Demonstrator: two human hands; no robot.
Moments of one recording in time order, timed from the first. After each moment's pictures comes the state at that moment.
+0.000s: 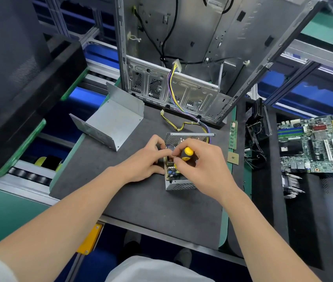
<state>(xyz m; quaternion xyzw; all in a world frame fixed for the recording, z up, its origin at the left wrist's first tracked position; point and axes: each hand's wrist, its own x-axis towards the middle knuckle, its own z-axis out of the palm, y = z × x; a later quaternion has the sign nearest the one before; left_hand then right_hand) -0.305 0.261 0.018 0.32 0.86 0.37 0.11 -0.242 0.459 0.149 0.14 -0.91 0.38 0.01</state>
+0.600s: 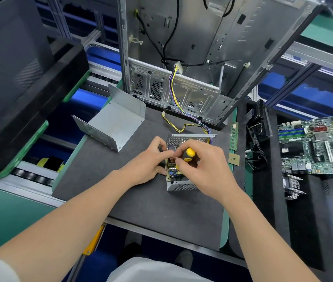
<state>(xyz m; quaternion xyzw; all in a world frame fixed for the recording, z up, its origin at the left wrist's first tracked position) -0.298 0.270 0.021 0.30 0.89 0.34 0.08 -0.241 0.459 0.151 0.14 -0.92 0.37 0.02</state>
